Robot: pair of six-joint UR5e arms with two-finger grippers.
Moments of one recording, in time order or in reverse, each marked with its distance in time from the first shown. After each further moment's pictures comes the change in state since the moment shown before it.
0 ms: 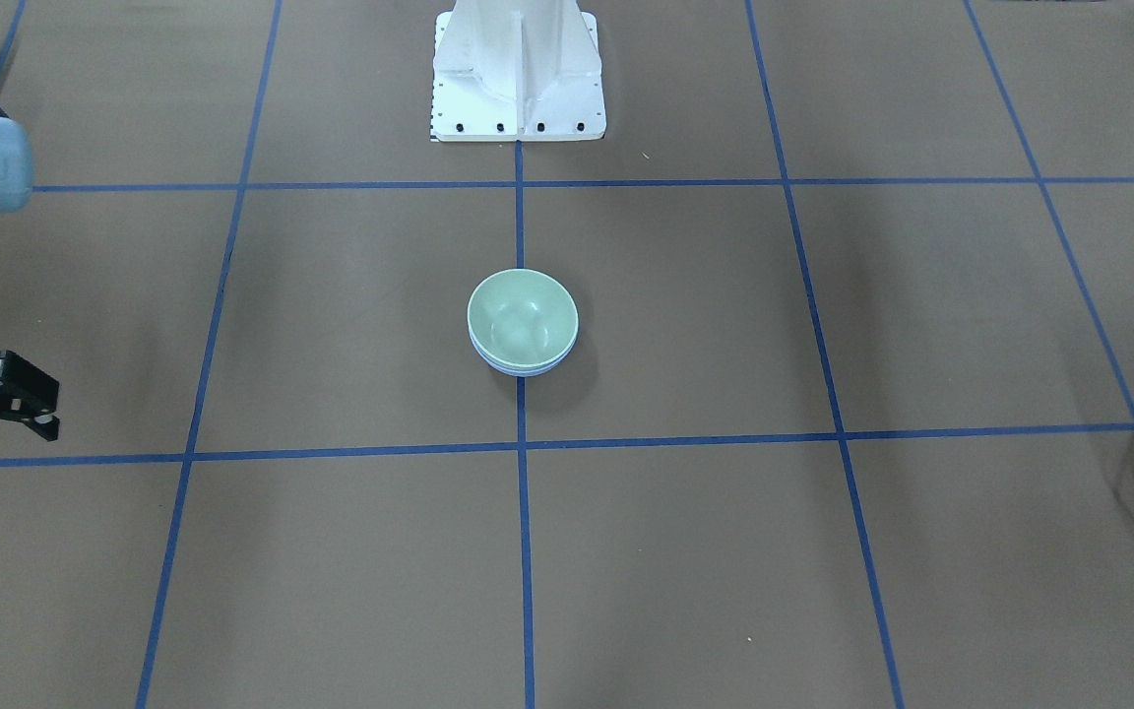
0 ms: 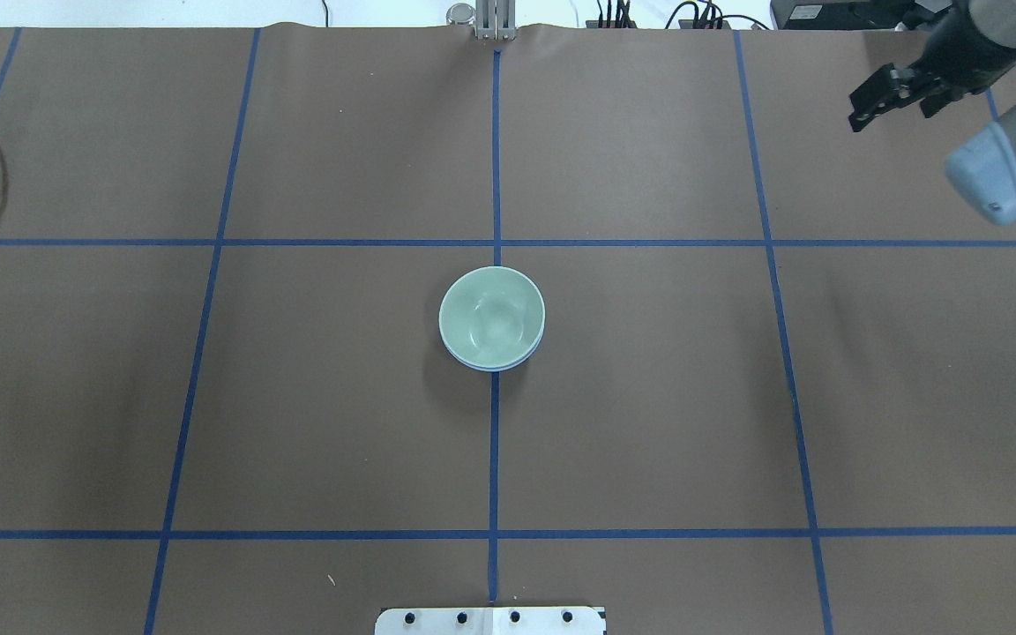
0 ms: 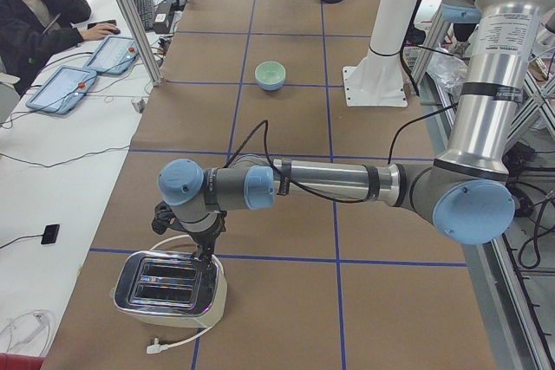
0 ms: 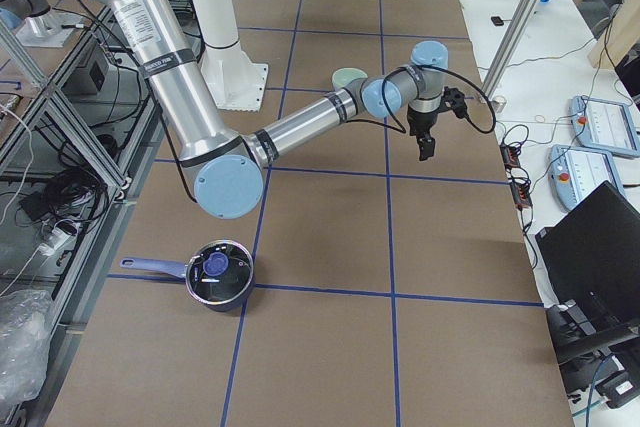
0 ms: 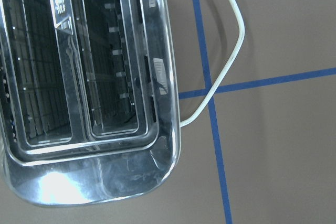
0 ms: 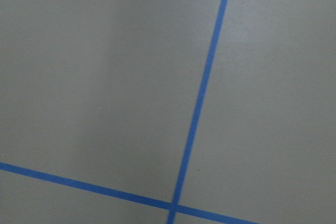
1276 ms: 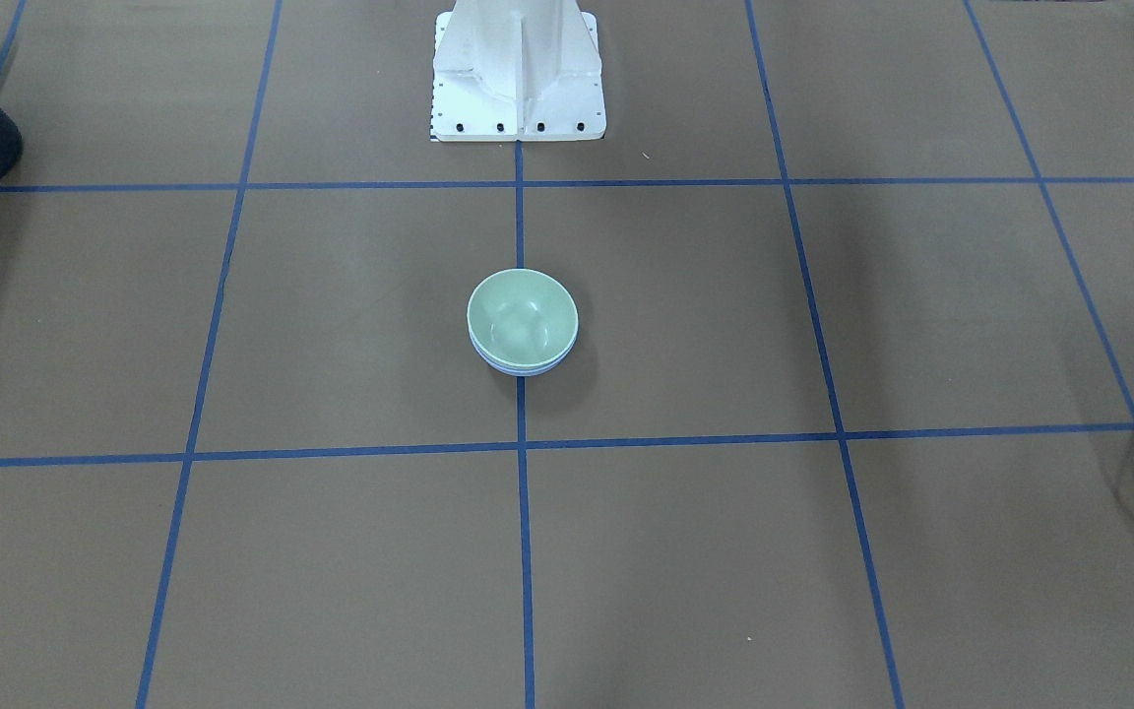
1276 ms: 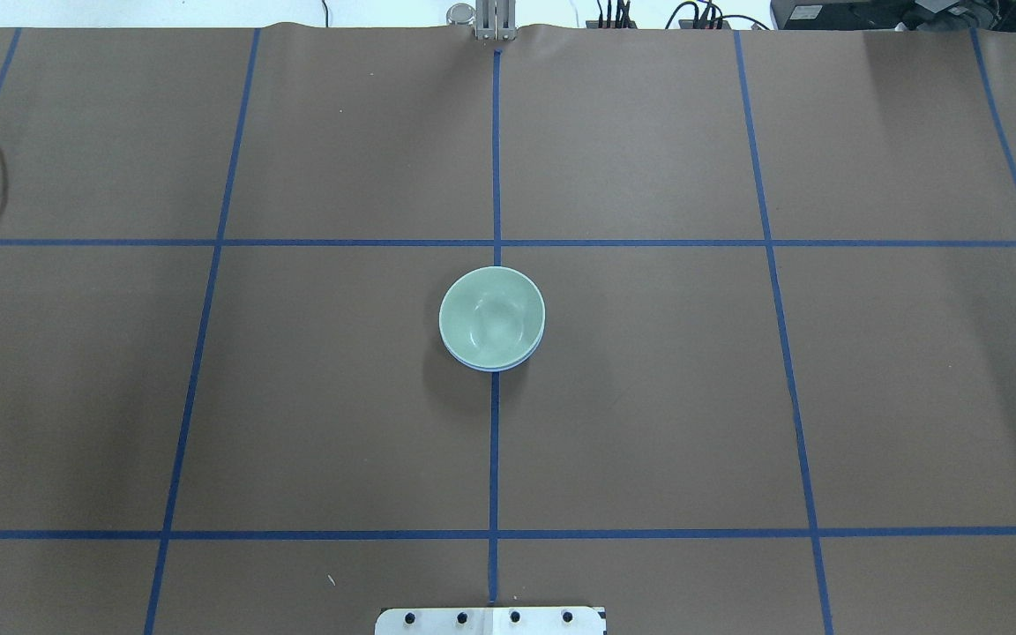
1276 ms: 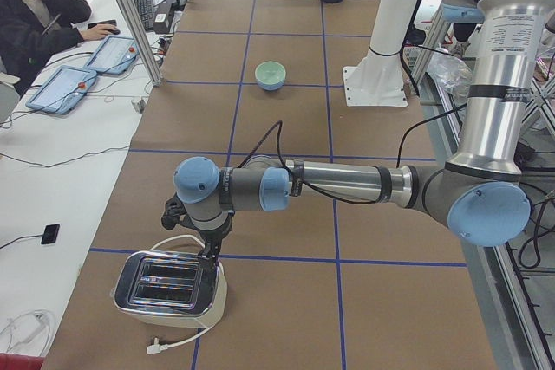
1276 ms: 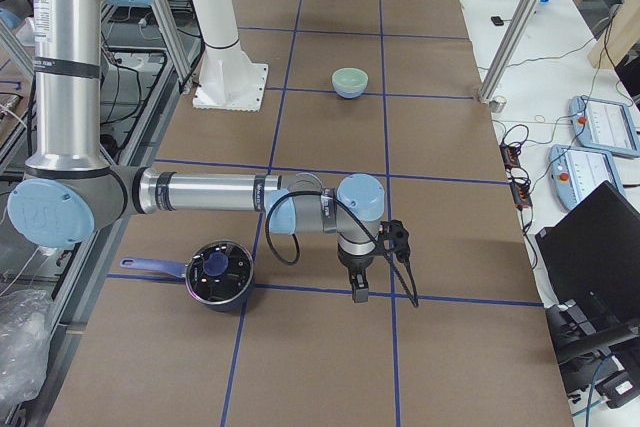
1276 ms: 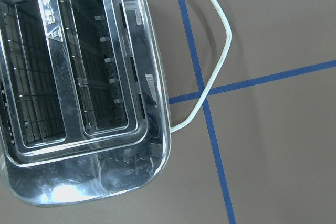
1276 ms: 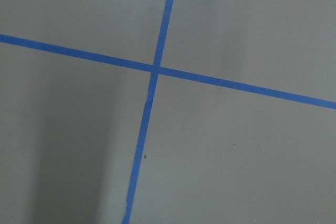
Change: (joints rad) left arm -0.002 0.073 -0.082 -0.033 0.000 0.008; right arm 0.325 -0.462 0.040 0.012 0.046 -0.454
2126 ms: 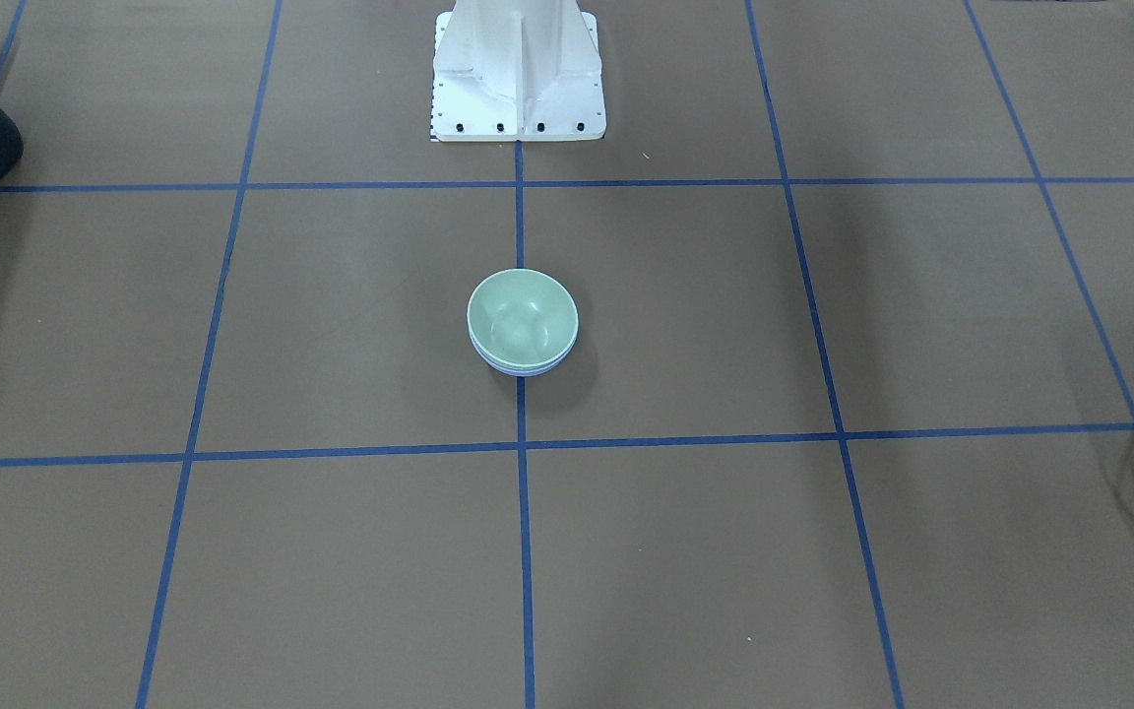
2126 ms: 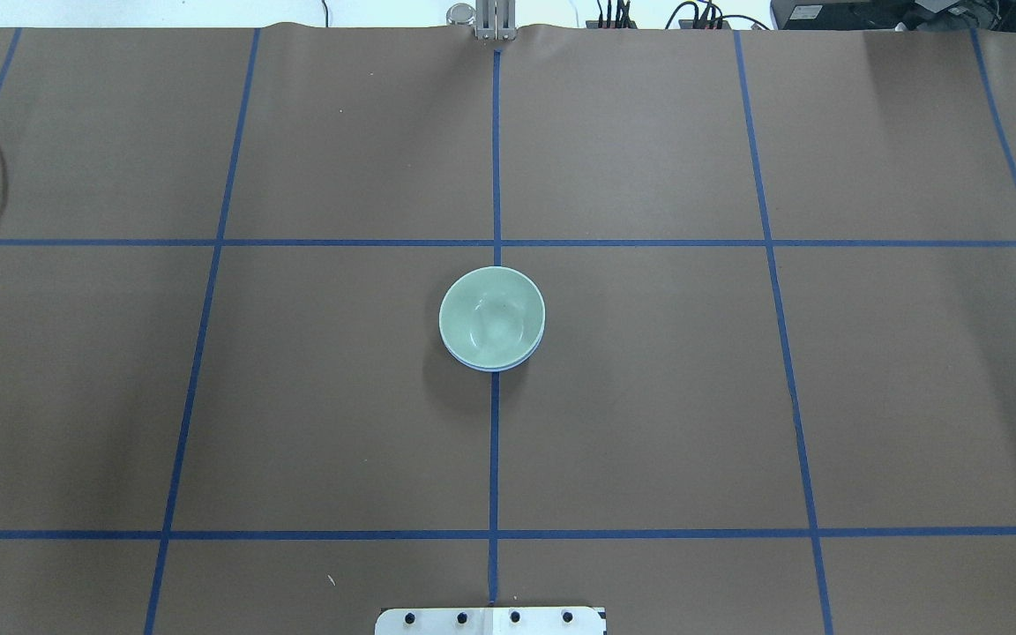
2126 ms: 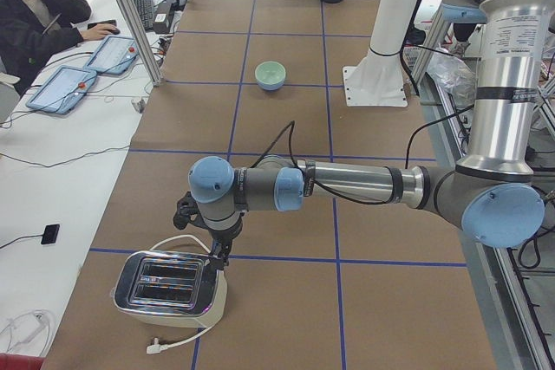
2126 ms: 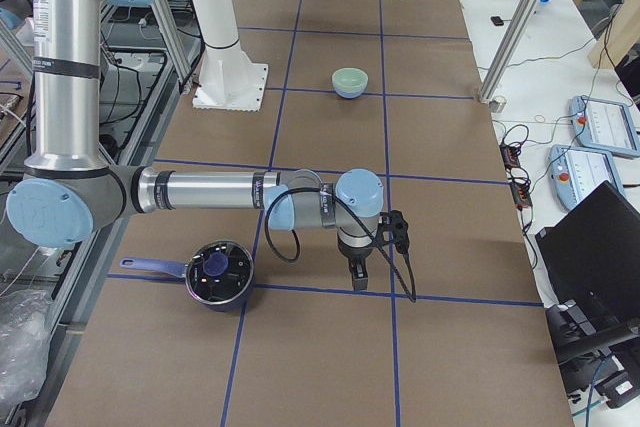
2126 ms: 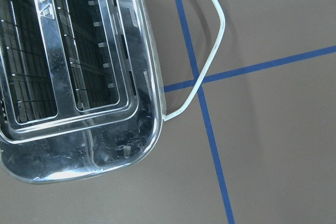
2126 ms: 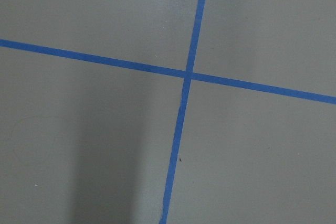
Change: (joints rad) left arm 0.000 0.046 -0.045 0.000 0.001 -0.001; right arm 0.000 -0.003 0.020 0.002 0.068 0.017
